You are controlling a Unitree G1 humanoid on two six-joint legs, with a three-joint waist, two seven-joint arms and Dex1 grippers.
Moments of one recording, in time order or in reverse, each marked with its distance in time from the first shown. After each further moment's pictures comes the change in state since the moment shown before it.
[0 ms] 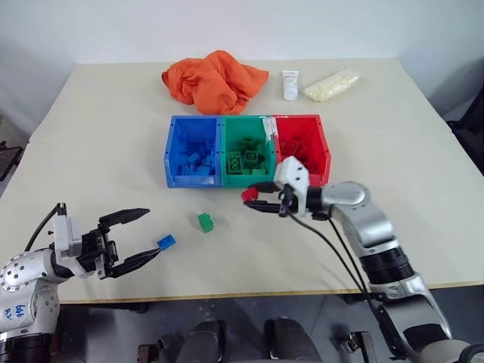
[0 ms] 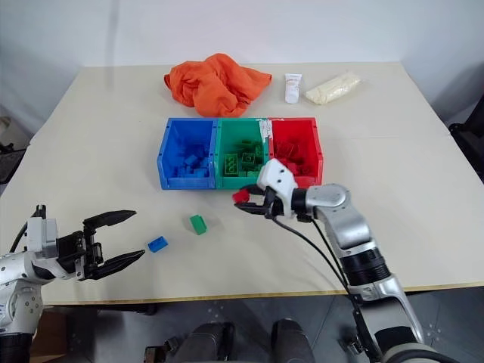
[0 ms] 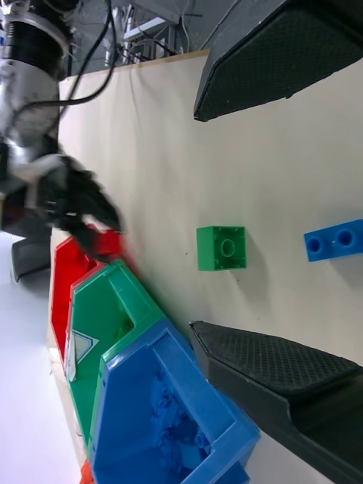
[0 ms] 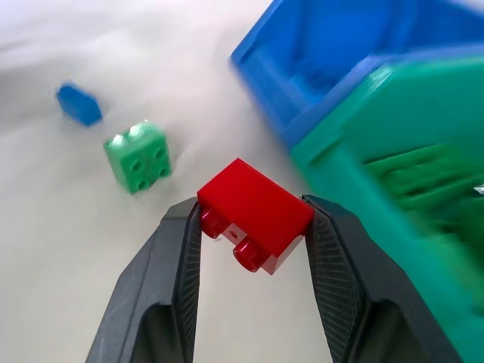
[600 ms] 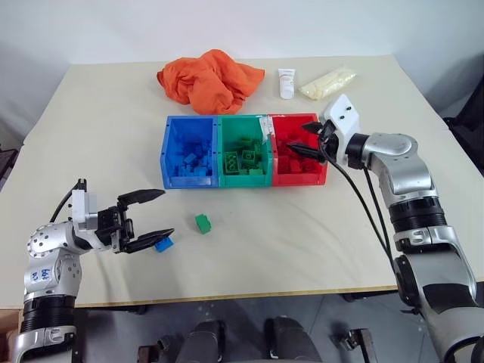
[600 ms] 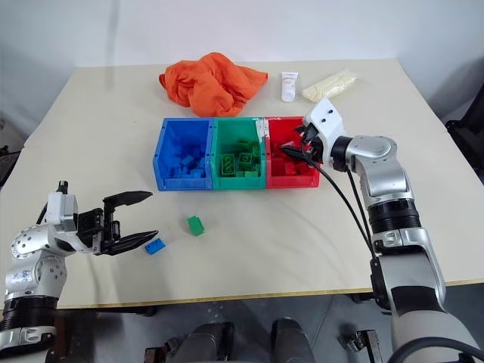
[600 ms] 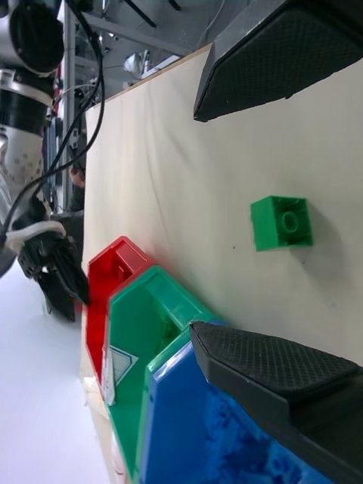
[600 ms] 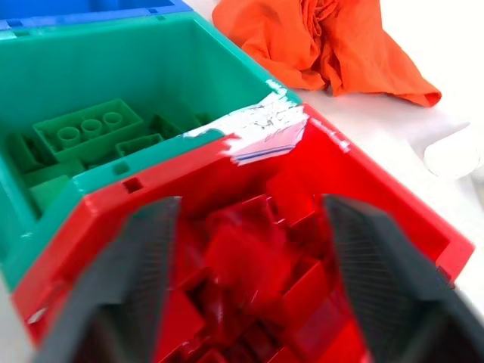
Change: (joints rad) left arm -0.241 -0.026 -0.094 0.175 0.028 -0.019 -0.048; right arm -0.364 -0.066 -0.058 0.607 -0.123 -0.257 -0.112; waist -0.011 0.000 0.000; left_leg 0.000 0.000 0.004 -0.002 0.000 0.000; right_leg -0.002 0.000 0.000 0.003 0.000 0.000
